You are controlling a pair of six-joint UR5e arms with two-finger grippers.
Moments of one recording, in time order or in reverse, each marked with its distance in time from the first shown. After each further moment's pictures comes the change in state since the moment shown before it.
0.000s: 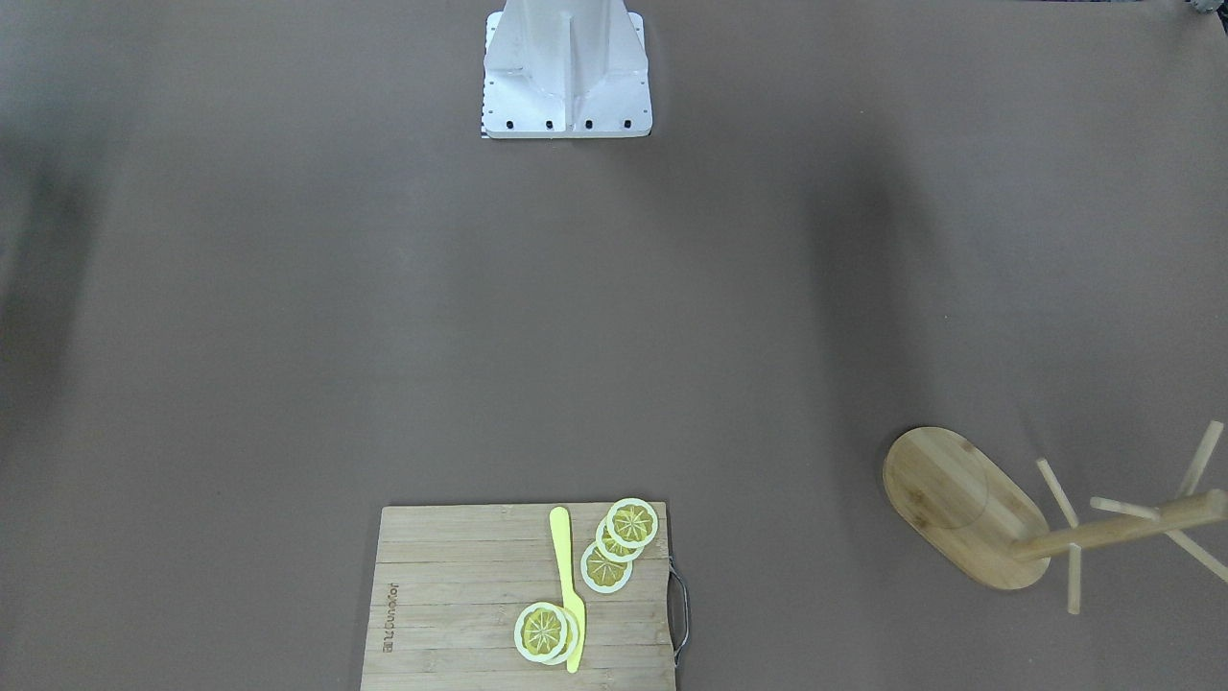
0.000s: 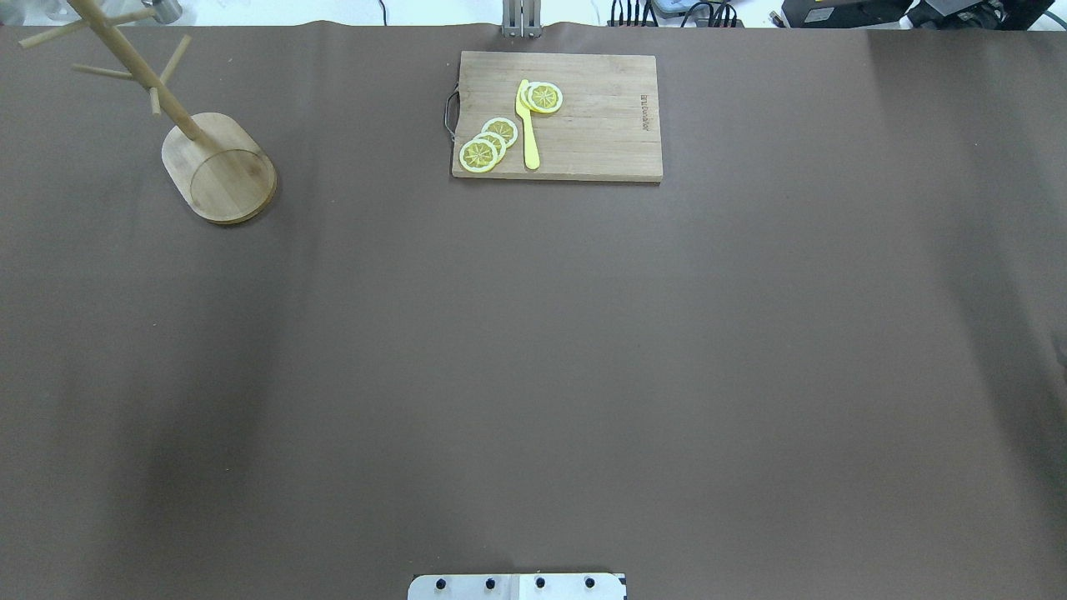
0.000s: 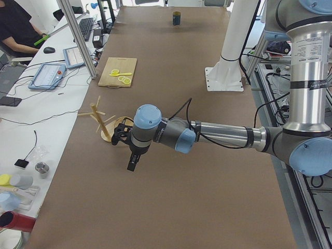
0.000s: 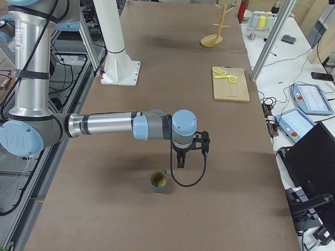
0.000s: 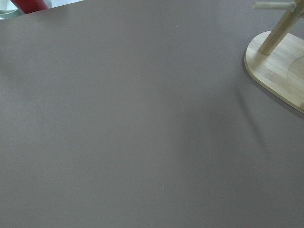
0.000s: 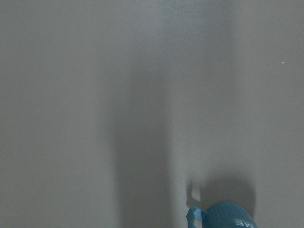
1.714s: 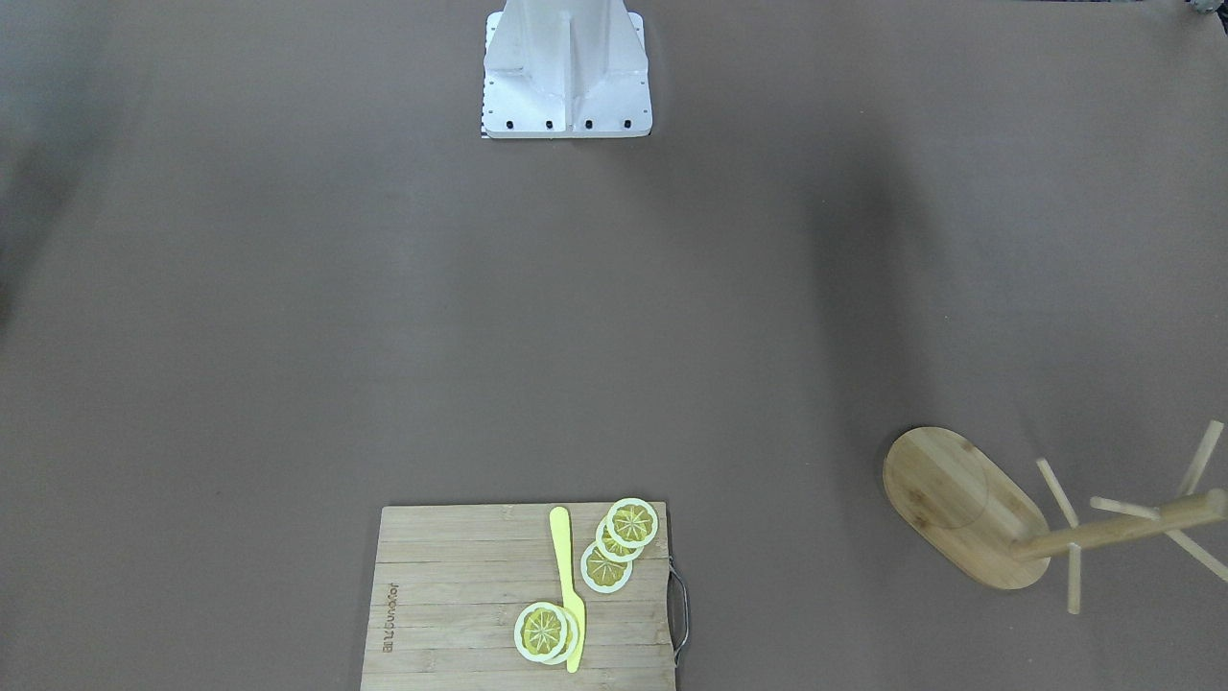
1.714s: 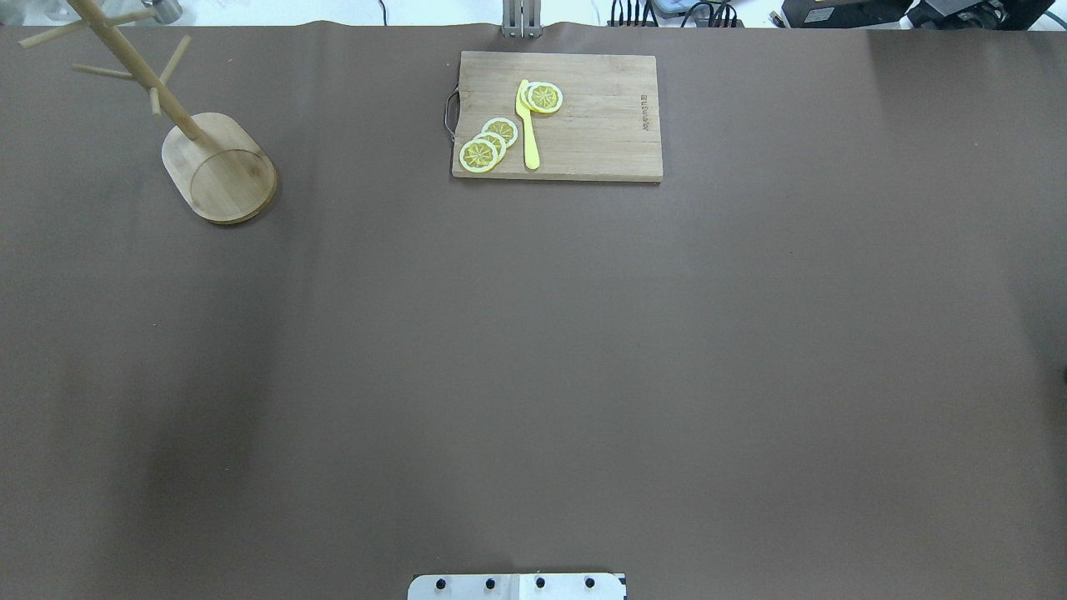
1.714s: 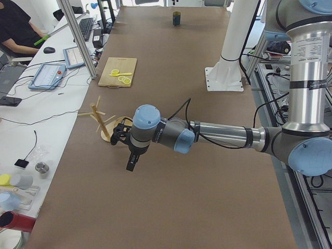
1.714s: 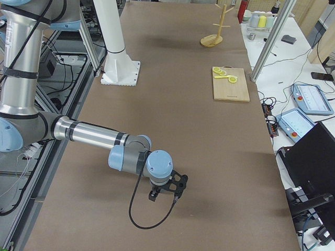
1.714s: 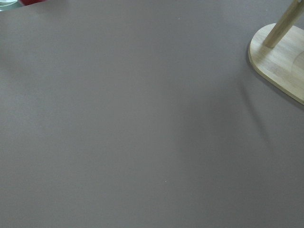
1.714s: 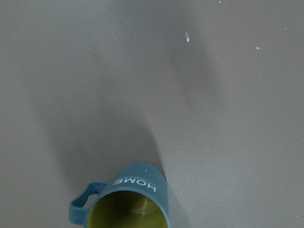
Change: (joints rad) left arm -0.003 -0.009 0.005 -0.004 -0.006 0.010; right arm 0.098 -0.104 -0.182 0.118 -0.056 0.163
